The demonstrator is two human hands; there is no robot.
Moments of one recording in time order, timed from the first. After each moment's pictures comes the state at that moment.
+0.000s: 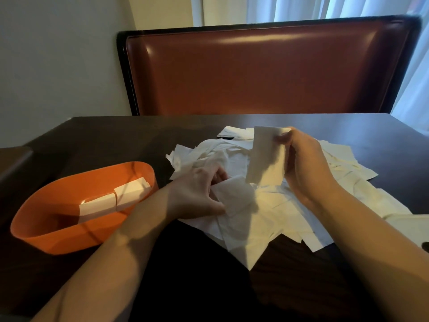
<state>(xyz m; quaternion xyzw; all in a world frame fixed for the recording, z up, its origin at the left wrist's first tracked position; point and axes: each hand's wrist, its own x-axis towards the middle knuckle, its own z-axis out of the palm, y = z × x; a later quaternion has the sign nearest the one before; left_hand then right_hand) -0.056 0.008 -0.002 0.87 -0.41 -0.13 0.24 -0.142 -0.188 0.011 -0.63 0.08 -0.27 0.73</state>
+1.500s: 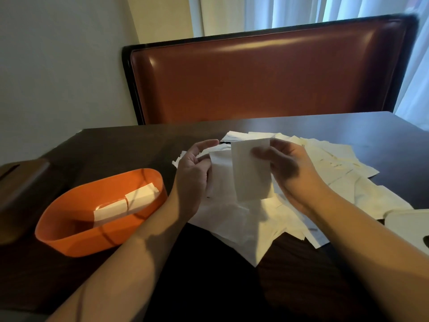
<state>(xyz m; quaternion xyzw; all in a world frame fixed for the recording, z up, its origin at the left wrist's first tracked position) -0.069 -0.014 -0.003 0.65 -0.18 -0.04 0.73 -0.146 -0.177 0.000 -0.63 -0.01 -0.22 0.75</state>
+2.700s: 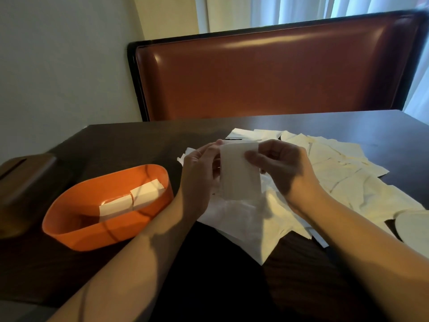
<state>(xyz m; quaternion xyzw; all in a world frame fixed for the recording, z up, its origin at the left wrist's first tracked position) -0.077 -0.016 0.000 0.63 -0.15 -0.05 0.76 -0.141 -0.162 -0.007 -0.74 0.02 -0.28 0.62</state>
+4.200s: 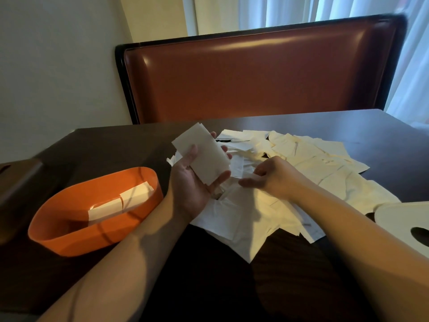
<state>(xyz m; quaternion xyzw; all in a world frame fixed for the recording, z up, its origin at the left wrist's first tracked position) -0.078 -0.012 -0.010 0.38 -0.15 -0.26 0.88 -0.137 -0.190 -0.014 -0.91 0.14 -0.05 0.38</state>
